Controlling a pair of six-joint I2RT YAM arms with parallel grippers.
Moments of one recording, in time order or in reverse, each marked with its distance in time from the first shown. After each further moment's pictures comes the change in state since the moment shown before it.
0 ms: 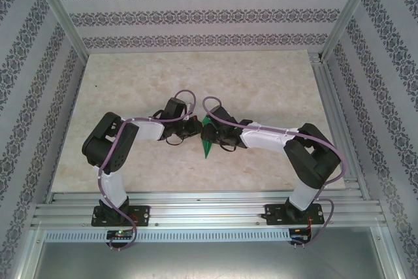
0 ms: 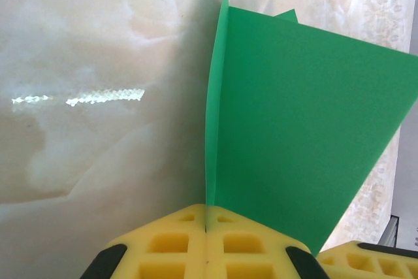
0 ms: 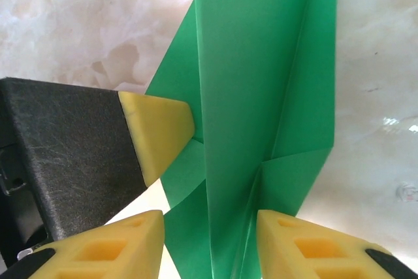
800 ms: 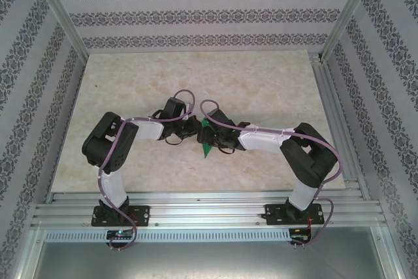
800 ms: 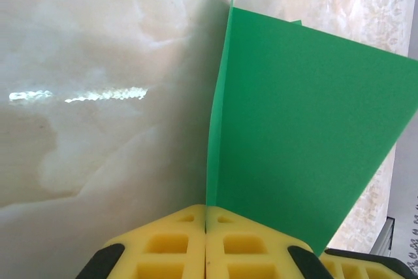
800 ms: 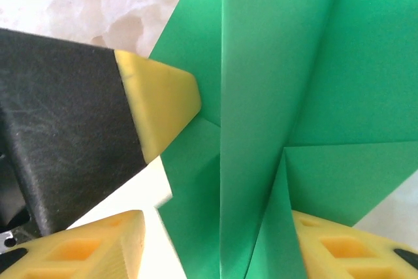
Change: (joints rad) left arm 0.006 0.002 0.000 0.000 0.007 -0.010; right arm 0.022 0.018 -0.018 0.039 -0.024 0.004
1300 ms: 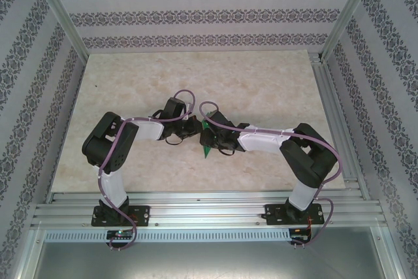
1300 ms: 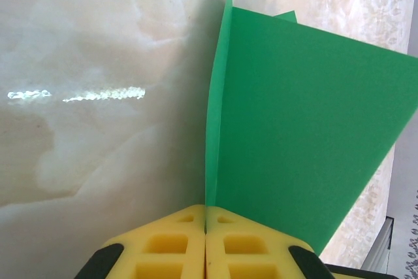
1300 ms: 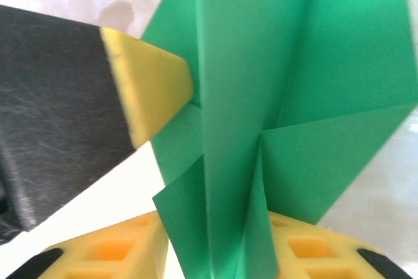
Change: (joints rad) left arm 0.000 0.001 0.000 0.001 0.001 0.000; right arm 0.010 0.000 -0.005 -0.025 0.026 0.001
